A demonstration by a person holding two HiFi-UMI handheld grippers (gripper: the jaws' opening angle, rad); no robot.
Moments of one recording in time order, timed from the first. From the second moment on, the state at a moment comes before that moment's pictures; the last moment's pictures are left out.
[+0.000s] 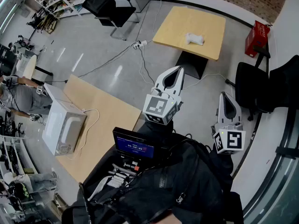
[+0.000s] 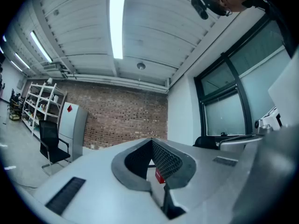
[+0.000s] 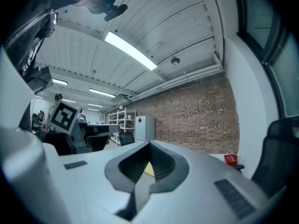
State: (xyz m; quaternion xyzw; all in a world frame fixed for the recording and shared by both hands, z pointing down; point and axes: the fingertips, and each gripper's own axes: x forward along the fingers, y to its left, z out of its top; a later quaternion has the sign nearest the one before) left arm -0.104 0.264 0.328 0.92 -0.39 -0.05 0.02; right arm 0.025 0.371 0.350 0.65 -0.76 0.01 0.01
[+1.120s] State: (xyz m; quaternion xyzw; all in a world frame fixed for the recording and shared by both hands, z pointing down) left arm -0.081 0.283 0.332 0.92 -0.40 -0.02 0.00; right arm 0.049 0.387 0.381 0.62 -0.78 0.07 -0.01
